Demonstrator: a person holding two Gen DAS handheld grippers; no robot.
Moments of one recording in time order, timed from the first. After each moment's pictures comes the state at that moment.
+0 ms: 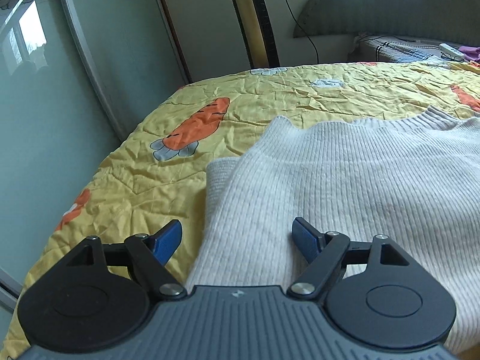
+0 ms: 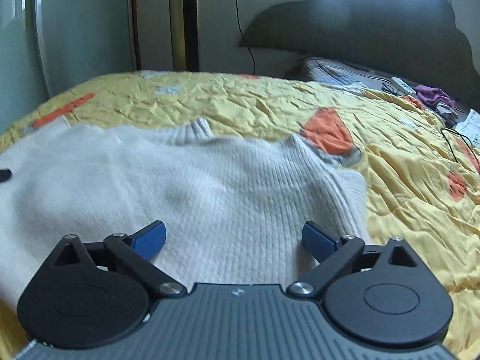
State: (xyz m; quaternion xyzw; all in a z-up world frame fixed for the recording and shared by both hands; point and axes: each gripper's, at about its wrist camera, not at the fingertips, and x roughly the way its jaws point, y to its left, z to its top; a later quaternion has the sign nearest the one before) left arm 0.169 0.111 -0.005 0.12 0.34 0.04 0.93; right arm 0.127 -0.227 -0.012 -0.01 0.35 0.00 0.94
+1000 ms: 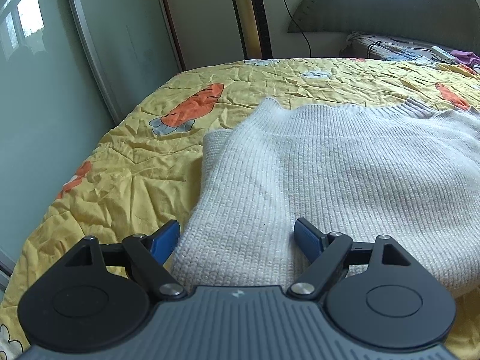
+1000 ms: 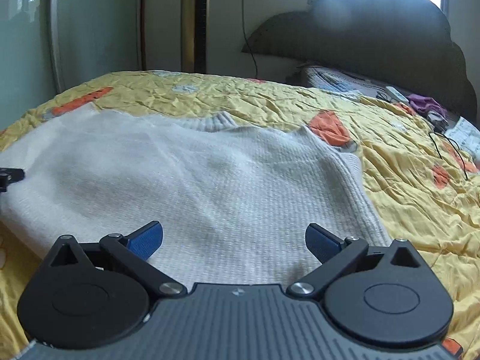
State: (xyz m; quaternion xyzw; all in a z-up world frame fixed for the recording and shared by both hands) left arm 0.132 0.116 -0.004 0.09 0.36 0.02 0.93; right arm 0.065 -0.185 0.002 -0.03 0.33 0.00 0.94
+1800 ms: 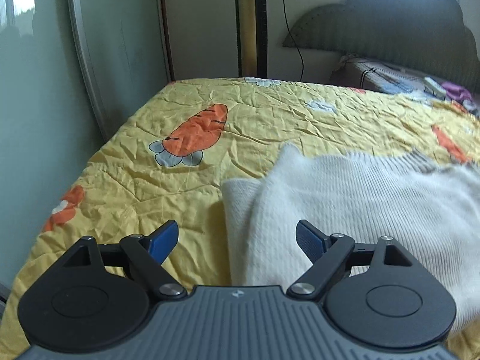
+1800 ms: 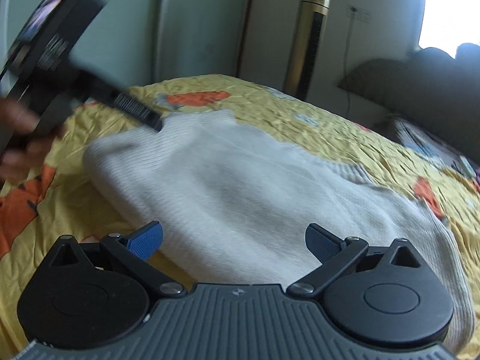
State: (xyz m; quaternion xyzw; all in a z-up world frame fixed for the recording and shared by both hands) left arm 0.195 0.179 0.033 0.02 0.36 -0.04 0.93; right arm 0.047 -0.036 0.020 -0.13 0.30 0.16 0.93
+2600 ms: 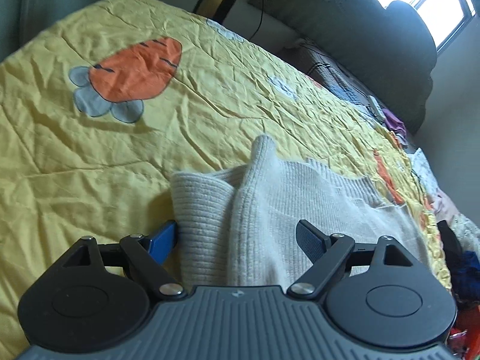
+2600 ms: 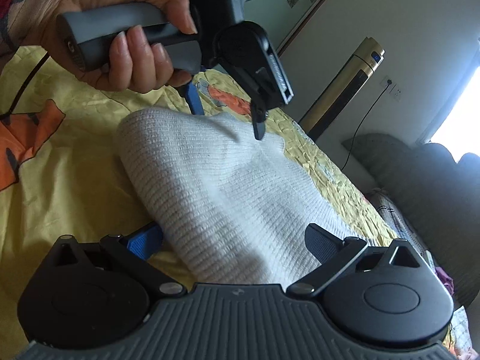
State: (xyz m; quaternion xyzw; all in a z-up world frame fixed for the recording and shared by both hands) left arm 0.293 0.223 -0.017 -0.18 0.47 -0.20 0.84; right arm 0.057 0.078 -0.024 -0.33 0.24 0.13 0.91
